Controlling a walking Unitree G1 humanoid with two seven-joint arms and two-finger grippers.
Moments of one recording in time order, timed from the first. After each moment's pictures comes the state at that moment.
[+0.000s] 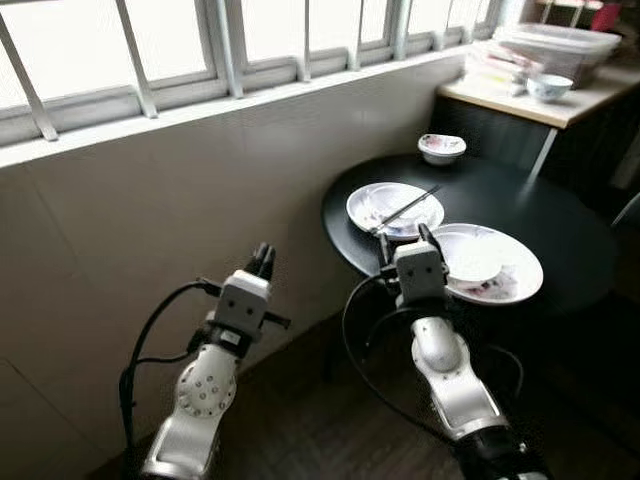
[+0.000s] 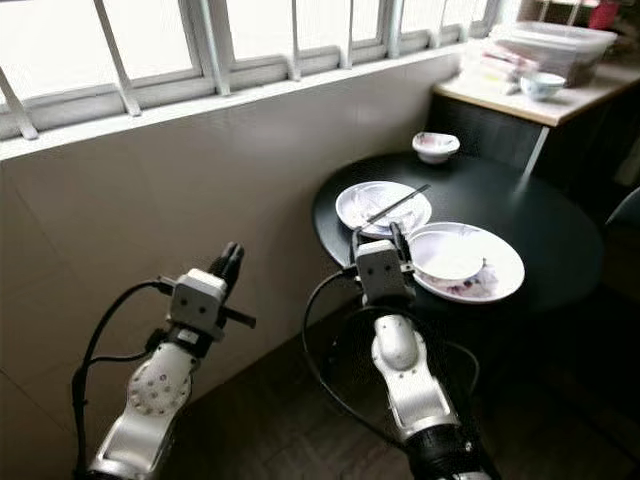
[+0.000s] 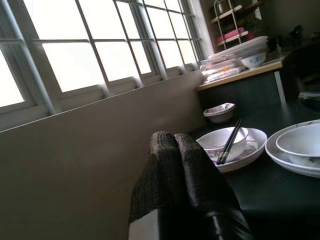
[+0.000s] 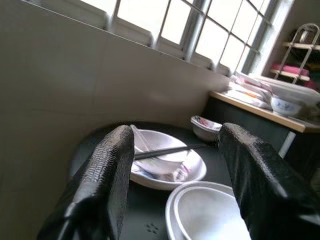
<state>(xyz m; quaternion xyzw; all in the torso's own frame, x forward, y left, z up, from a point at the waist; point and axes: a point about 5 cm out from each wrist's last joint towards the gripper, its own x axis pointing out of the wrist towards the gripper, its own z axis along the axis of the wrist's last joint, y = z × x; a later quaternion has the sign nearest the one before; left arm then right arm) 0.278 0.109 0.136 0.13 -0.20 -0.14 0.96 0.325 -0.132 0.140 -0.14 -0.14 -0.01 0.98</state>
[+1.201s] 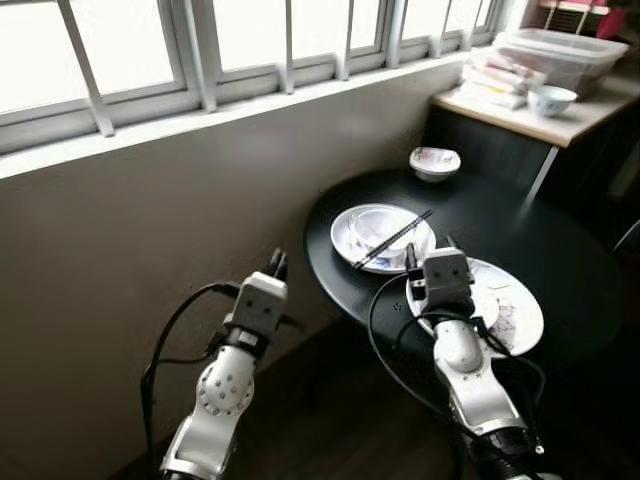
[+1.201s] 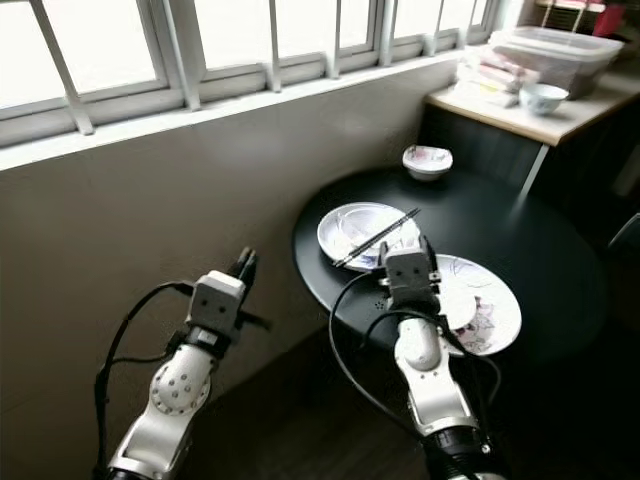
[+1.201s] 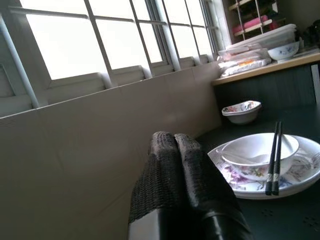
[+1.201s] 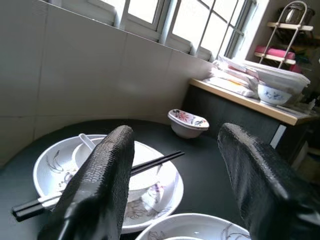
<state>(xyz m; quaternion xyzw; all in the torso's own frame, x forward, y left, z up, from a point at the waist) 0.287 0.120 0.133 0.15 -0.18 -0.11 0.97 0.330 -0.138 0.138 -0.13 -0.12 -0.03 0.98</state>
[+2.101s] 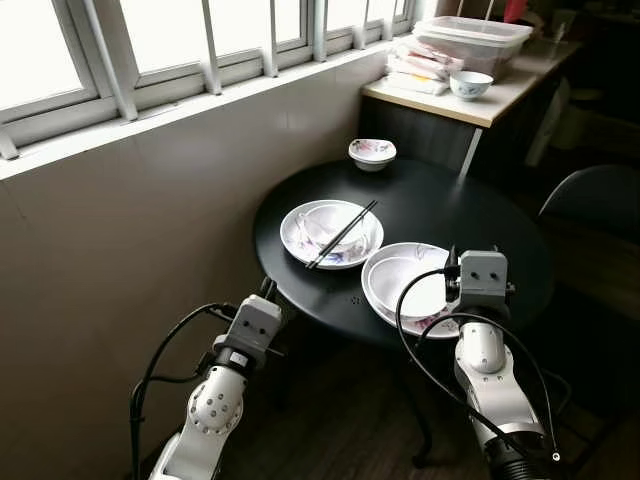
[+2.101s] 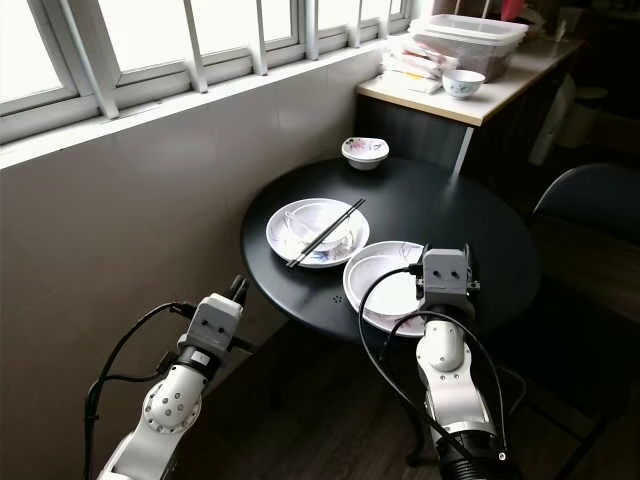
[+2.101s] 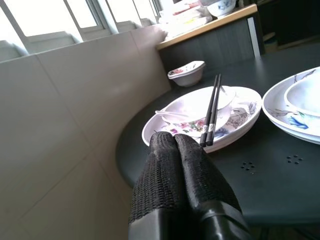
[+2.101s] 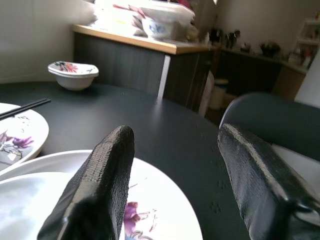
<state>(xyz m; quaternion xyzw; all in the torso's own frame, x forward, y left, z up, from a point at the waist) 0.278 0.129 0.093 0.19 -0.10 -0.11 0.97 0.325 -0.184 0.127 -0.07 -0.07 -0.15 0.98</state>
